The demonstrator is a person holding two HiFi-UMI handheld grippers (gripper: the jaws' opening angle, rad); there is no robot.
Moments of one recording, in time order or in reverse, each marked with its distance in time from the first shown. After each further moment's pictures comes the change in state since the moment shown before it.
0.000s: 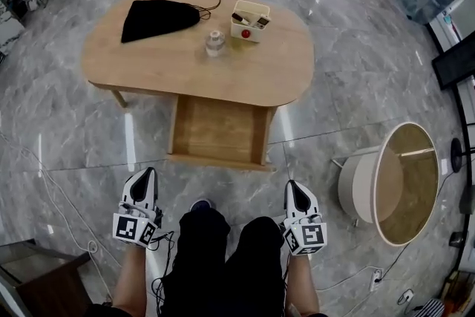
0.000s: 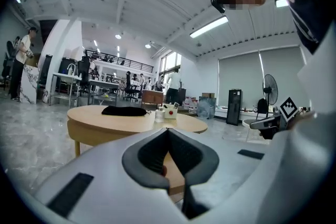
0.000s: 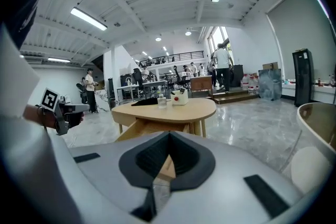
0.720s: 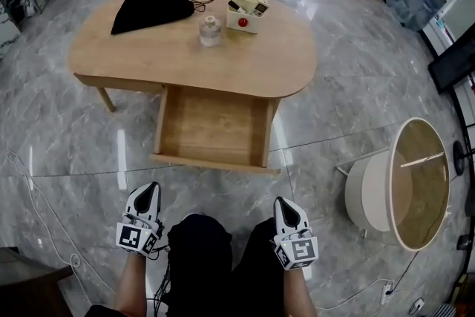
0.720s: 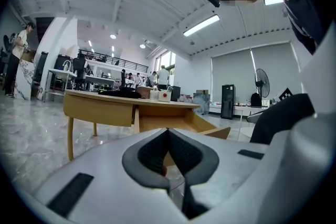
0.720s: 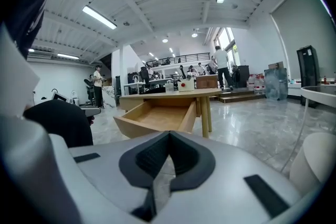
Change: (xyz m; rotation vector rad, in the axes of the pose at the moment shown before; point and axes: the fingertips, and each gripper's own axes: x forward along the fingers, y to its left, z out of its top) left arm -0.004 -0.013 -0.156 0.029 -0.014 -0.051; right arm 0.007 0.014 -0.135 -0.055 -0.023 0.059
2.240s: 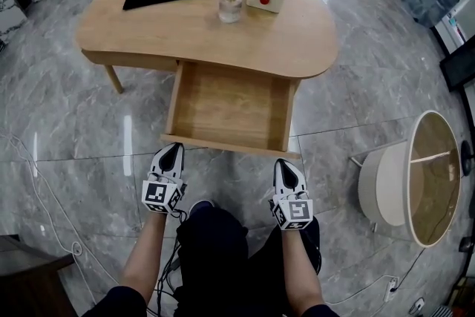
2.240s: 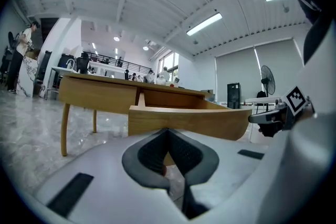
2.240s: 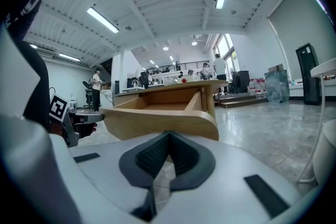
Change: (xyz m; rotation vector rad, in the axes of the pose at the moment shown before) left arm 0.078 0.031 -0.075 0.009 -0.031 0.033; right arm 0.096 -0.001 -0.049 -0.011 -0.111 -0.007
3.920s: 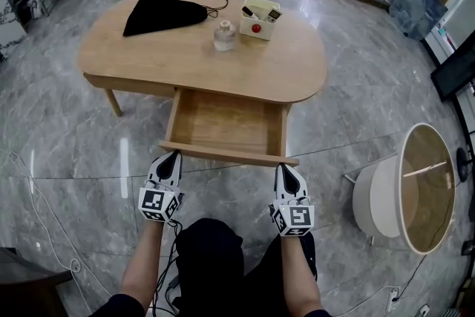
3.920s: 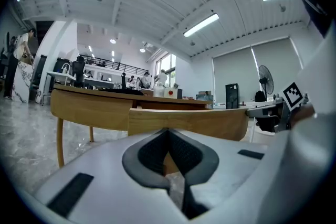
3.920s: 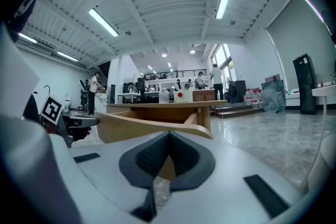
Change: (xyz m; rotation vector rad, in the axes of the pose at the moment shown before) left arm 0.024 0.006 0.054 0.030 -0.017 -0.020; right arm 0.018 -0.014 0.069 -0.035 -0.076 -0.054
